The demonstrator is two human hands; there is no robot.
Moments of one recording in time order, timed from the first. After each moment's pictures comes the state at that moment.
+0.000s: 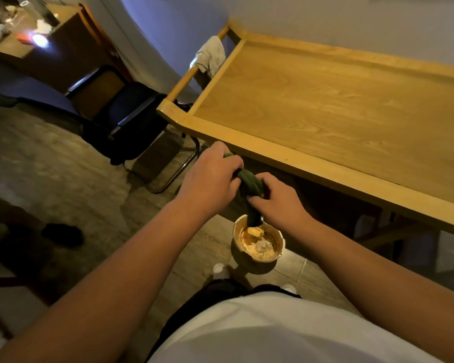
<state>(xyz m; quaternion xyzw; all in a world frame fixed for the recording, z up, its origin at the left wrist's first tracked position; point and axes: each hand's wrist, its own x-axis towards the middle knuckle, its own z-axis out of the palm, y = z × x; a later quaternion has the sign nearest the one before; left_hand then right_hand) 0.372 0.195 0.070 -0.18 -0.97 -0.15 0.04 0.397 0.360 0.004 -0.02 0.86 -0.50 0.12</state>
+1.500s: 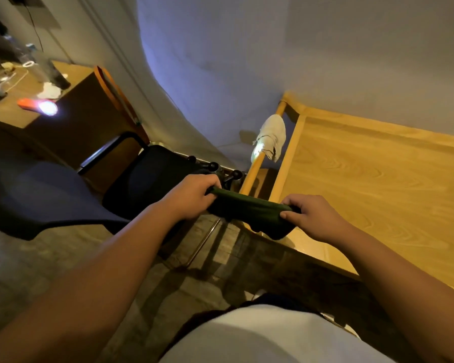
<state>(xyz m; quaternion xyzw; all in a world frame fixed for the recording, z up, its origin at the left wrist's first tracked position) -0.048 -0.135 0.050 -0.21 -0.93 -0.26 -0.17 0.027 0.154 0.020 -0.06 0.92 -0.36 0.14</state>
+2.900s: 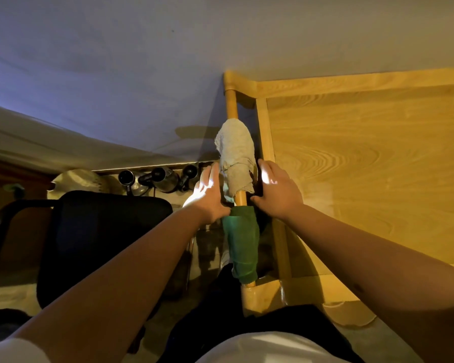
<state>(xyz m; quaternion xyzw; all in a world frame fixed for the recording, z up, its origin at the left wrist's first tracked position) -0.331 -0.015 -0.124 -0.26 -0.88 -0.17 -0.37 -0.220 0.157 -0.123 0.22 0.94 -0.24 0.09</state>
